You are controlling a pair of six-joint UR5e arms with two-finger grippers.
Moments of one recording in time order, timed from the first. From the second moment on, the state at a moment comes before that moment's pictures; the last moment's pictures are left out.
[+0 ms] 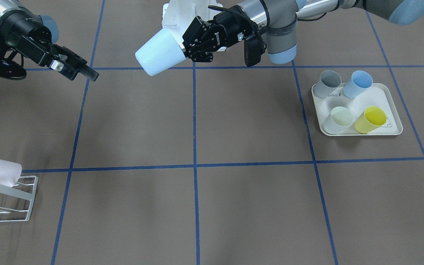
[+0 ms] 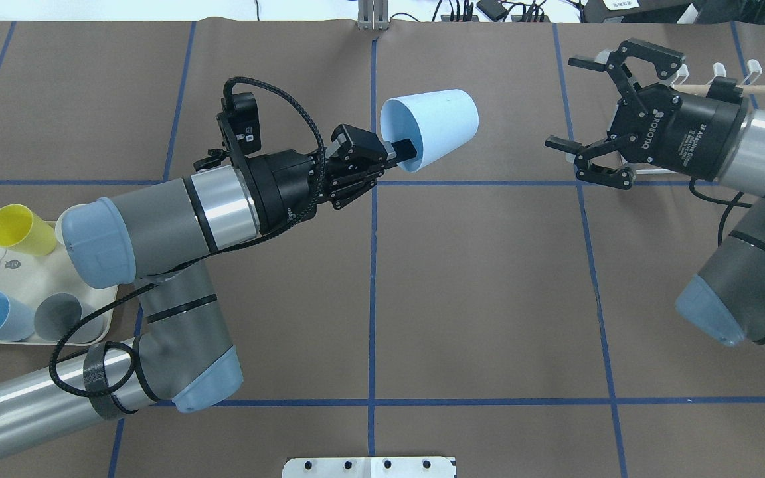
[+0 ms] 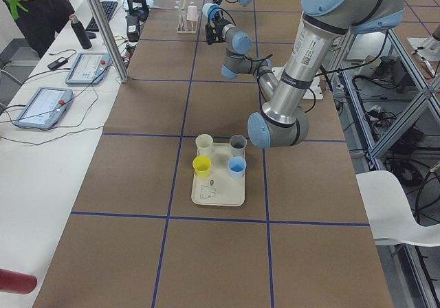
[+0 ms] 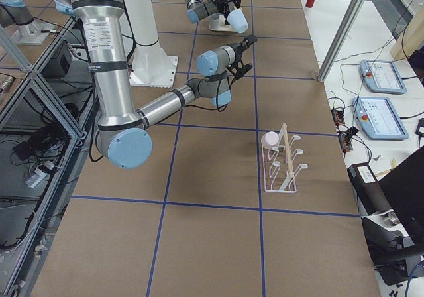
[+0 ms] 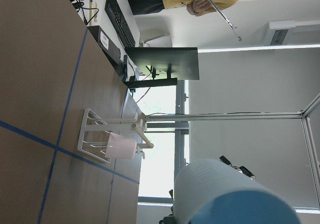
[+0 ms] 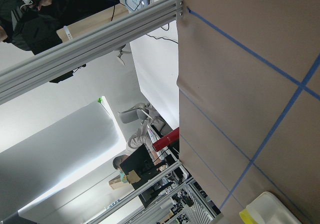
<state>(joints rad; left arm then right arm) -0.50 -2.18 -1.67 -2.98 -1.54 -1.88 0.82 -1.39 1.85 -0.09 1.77 2.61</state>
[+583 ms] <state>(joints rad) -0.50 -2.18 -1.68 -2.98 -1.55 -1.88 0.76 -1.35 1.85 -0.09 1.73 2.61</state>
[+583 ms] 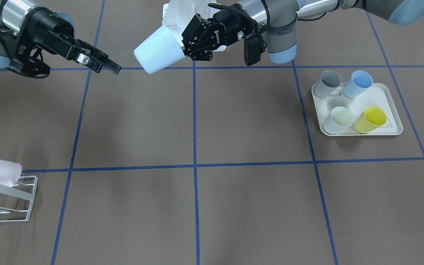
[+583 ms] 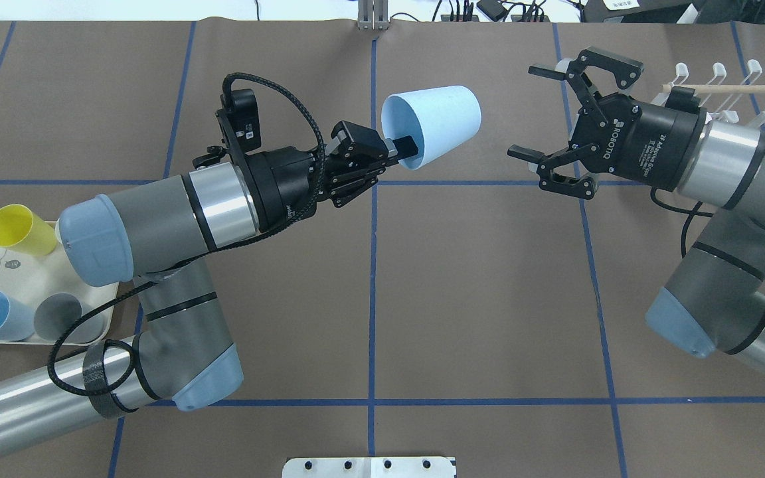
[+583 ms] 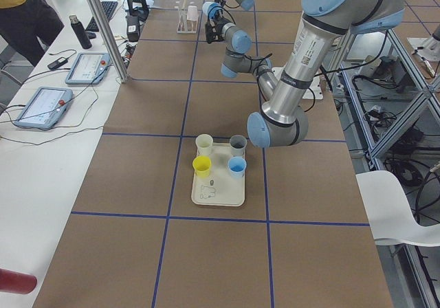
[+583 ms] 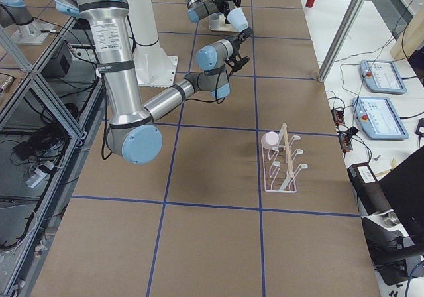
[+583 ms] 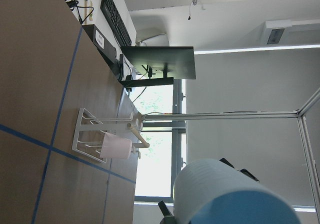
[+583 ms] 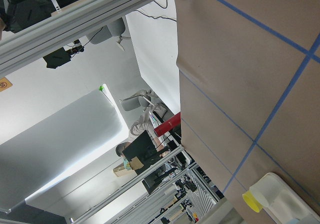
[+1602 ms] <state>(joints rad) -0.50 -2.20 -1.67 -2.96 -1.55 -1.89 0.72 -1.33 1.85 -0.09 1.72 2.59</state>
